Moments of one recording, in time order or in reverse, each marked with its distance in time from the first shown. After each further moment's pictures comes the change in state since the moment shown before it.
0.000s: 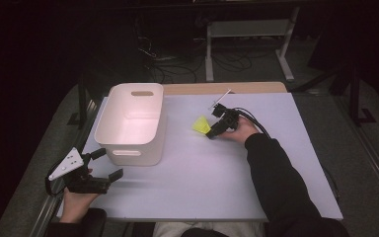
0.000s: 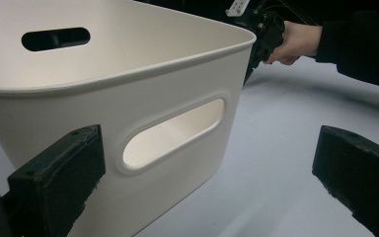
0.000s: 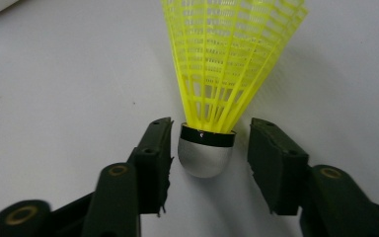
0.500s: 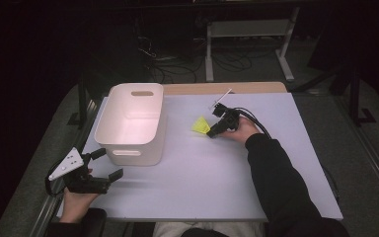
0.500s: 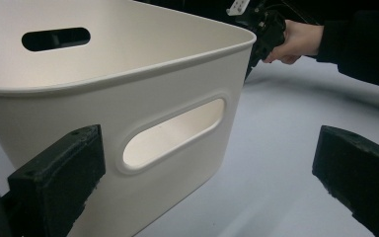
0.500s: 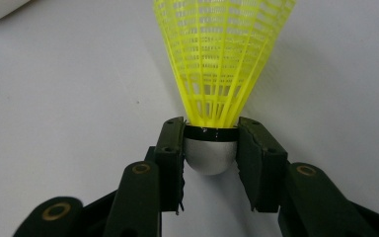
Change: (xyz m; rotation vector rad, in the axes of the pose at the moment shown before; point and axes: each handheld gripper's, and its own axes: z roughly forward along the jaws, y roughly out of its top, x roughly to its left) left arm 0.000 0.000 0.000 -0.001 0.002 -0.001; right arm 0.000 0.000 -0.002 -0.002 0.013 0.011
